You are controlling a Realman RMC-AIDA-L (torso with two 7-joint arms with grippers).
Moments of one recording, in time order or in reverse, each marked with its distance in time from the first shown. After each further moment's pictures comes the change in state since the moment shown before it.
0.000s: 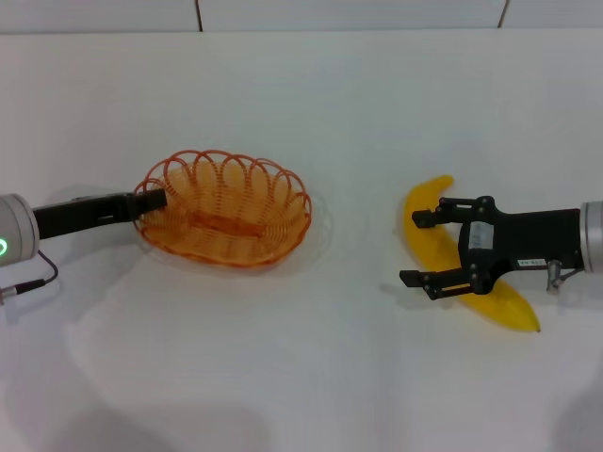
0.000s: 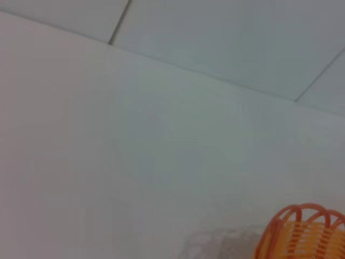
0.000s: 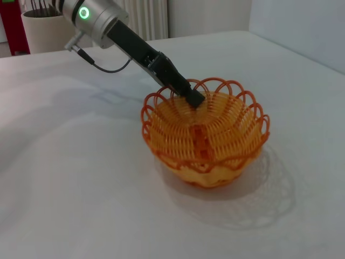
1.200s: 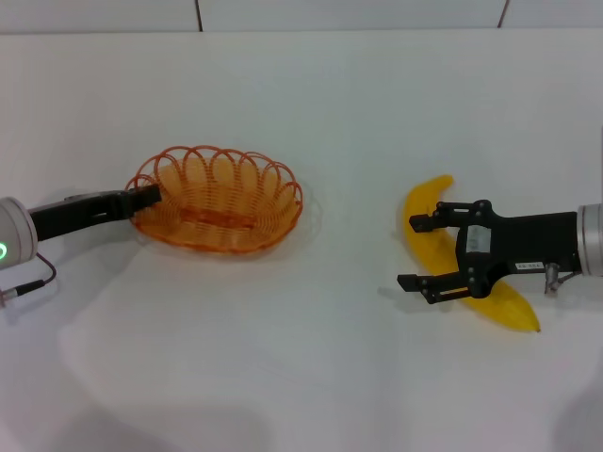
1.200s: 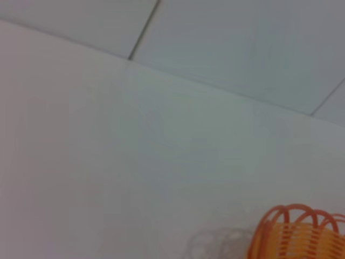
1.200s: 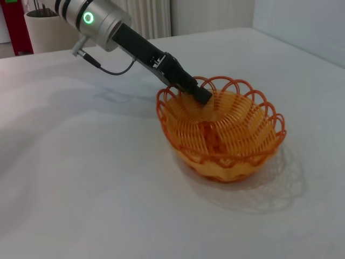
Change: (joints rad) left arm 0.010 -0.002 0.003 -0.040 -0.075 -0.055 0.077; right arm 0.000 0.002 -0.012 0.002 0.000 0.000 0.012
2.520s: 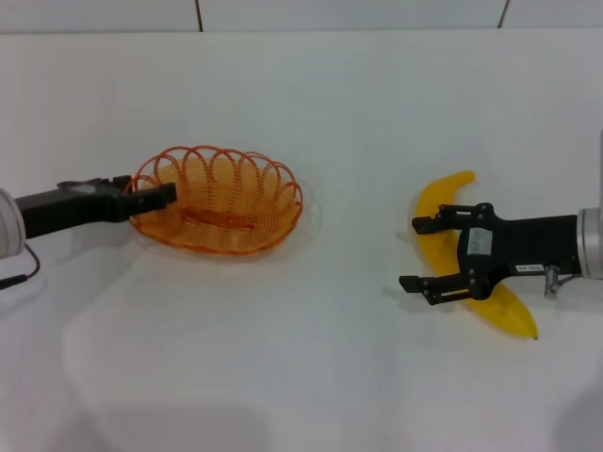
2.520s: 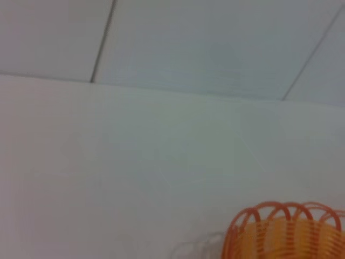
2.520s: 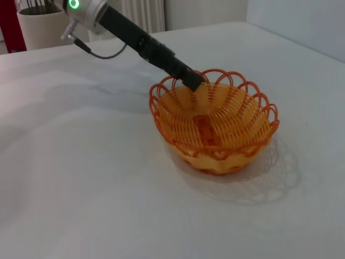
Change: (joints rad) left arm 0.091 -0.001 0.177 0.211 -0.039 0.024 0.013; right arm 0.000 -0.003 0.000 0.020 0.000 0.021 0.000
